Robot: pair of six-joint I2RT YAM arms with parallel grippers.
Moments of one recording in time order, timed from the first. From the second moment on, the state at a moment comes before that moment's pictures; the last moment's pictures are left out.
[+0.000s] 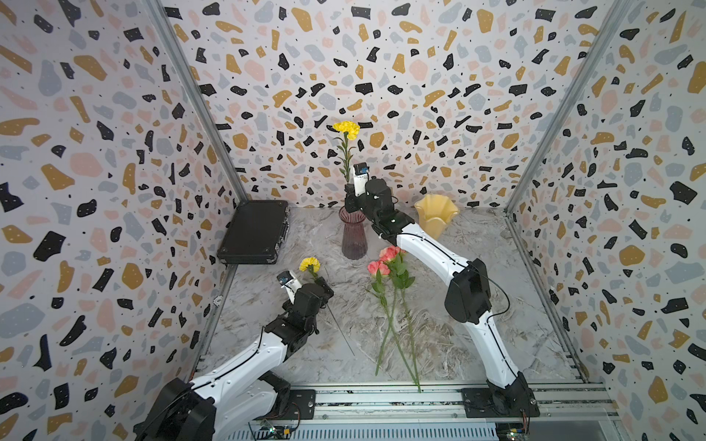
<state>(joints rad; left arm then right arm) -0.50 1.00 0.40 -0.02 -0.51 -0.91 0.72 2.35 2.30 -0.05 0.10 0.14</state>
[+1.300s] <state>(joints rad) -0.16 0.87 0.38 -0.22 -0.32 -1.11 1.02 1.88 1.27 -0.33 -0.11 0.22</state>
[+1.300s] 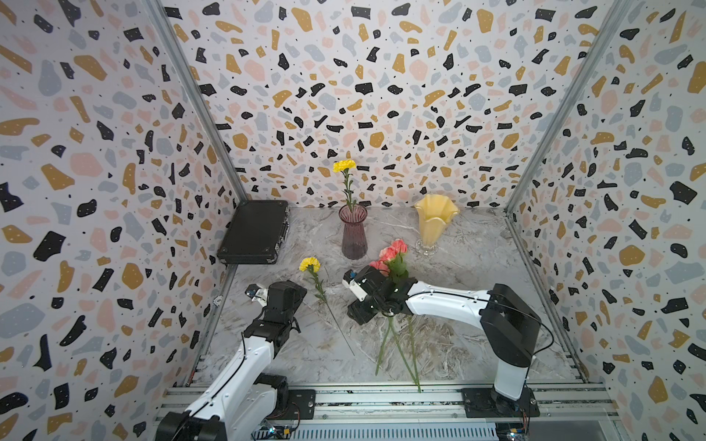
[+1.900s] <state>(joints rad) -0.16 0.90 0.28 -0.13 -0.37 -1.19 1.05 2.03 1.25 -0.09 -0.15 0.16</state>
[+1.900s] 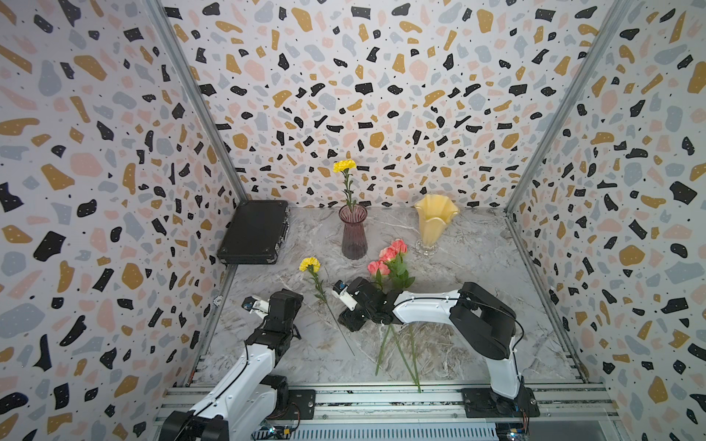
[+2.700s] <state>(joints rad) -0.16 0.94 0.28 -0.11 -0.36 -1.20 1.08 2.20 1.53 -0.23 -0.06 0.22</state>
